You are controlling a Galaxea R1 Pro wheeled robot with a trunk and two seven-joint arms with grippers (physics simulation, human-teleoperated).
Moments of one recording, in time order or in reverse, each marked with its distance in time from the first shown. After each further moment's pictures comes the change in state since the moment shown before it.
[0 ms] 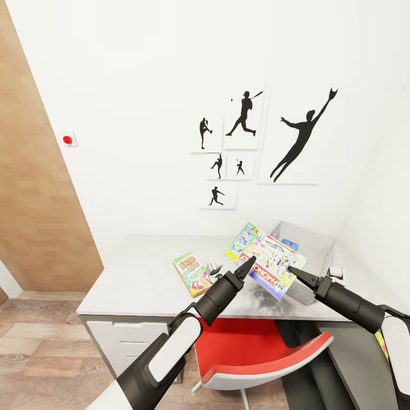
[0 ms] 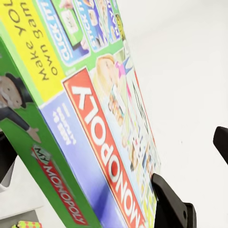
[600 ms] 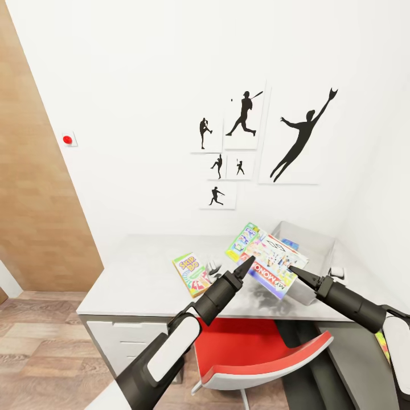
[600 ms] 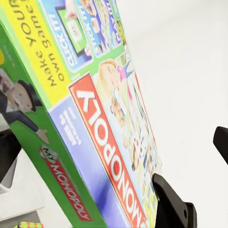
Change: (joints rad) left arm 0.000 0.006 0.002 -0.004 -0.003 -0.001 0.000; right arm -0.001 -0.002 -0.006 0.000 -0.003 0.000 -0.003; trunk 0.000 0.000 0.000
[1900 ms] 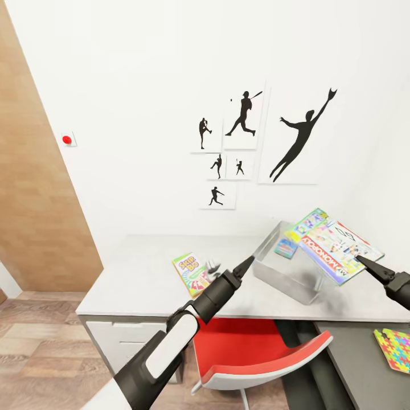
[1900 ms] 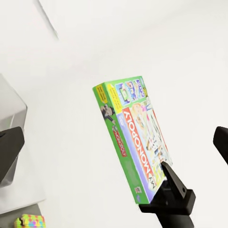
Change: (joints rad) left arm -0.006 0.007 0.014 -0.003 0.002 0.045 0.007; right arm -0.019 -0.108 -0.345 -0.011 0.007 -0.002 -0.031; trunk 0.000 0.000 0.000
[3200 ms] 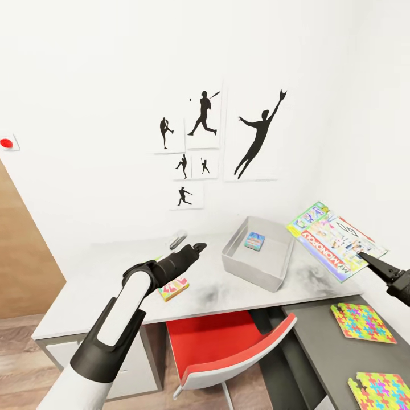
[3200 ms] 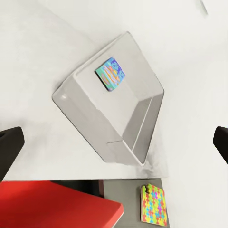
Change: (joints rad) left arm -0.058 0.075 0.287 -0.418 -0.013 0.446 1.061; right arm 0.012 -0.023 0.020 -0.005 -0.100 0.002 0.008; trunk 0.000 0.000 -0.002
